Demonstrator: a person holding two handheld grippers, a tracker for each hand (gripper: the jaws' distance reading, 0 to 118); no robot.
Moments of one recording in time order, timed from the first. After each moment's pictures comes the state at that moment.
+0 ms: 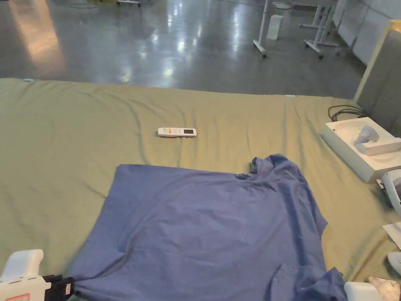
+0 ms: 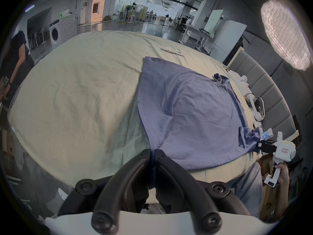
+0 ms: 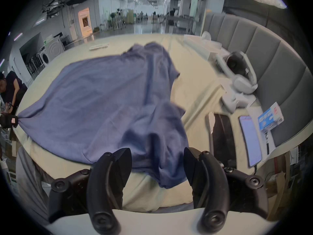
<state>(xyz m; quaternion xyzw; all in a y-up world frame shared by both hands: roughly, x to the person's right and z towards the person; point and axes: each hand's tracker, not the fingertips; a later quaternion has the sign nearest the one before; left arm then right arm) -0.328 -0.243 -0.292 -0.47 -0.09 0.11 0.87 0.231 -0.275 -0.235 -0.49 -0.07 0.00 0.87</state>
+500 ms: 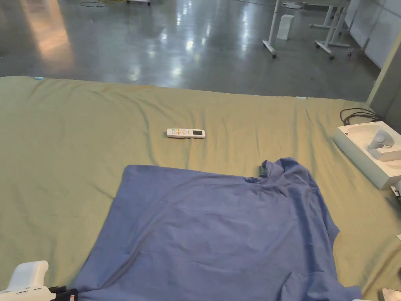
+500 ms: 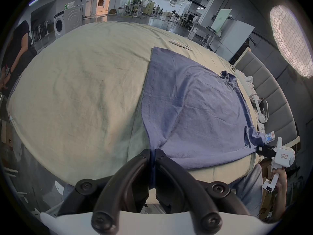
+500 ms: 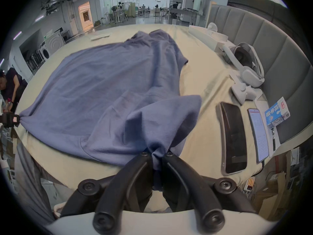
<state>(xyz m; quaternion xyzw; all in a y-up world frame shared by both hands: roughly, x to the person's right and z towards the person) -0.338 -0.265 -0.293 -0.49 -0.07 0.13 0.86 0.220 -0.267 -0.228 -0.47 -0.06 0.00 0.88</state>
